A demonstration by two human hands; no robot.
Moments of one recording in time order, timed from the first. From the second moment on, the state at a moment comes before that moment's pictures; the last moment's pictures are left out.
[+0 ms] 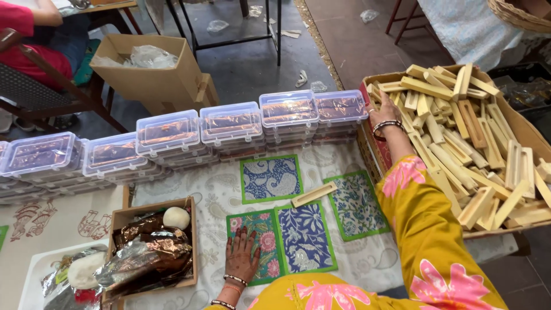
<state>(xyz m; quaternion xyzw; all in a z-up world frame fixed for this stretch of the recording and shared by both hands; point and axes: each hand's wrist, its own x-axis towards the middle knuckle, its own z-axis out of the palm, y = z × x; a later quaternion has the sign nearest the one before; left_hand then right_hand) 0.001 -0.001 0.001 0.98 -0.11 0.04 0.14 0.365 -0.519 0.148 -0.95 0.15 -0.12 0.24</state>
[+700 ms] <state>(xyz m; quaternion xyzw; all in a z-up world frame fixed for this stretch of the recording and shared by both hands) 0.004 -0.004 0.014 0.98 -0.11 0.03 0.15 0.314 -0.477 0.172 -0.94 0.17 -0.26 0.15</state>
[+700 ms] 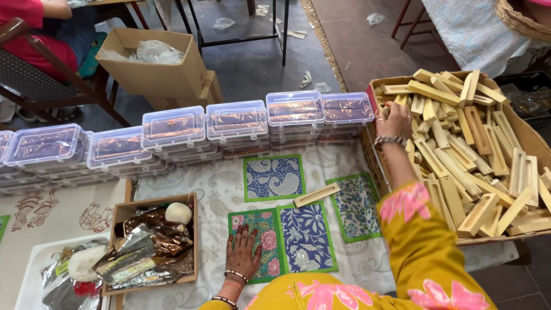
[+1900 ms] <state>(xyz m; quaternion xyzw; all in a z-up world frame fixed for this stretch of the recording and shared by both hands) -0.001 -0.003 0.013 0.99 -0.10 0.02 0.14 0.001 -0.552 0.185 -0.96 0.26 0.06 0.08</state>
